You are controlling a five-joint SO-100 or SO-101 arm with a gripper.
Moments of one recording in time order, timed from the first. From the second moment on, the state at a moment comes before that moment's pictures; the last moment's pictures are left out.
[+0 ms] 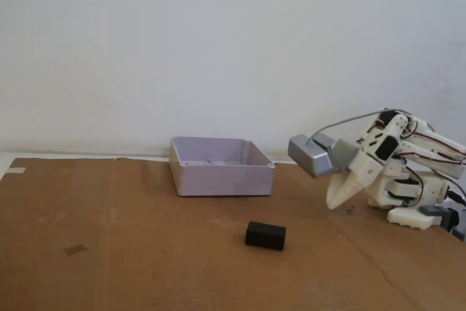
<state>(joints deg) 1.8 193.0 178.0 75.7 1.5</state>
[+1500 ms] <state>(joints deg) 2.0 184.5 174.9 71.5 1.1</state>
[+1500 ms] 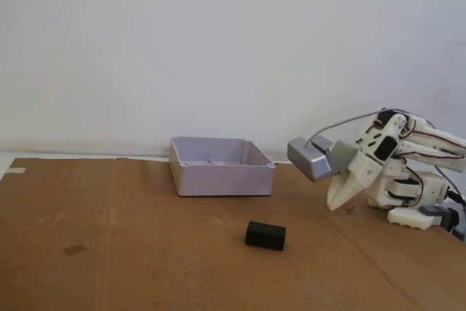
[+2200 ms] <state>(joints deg) -1.0 161.9 151.9 63.9 1.2</state>
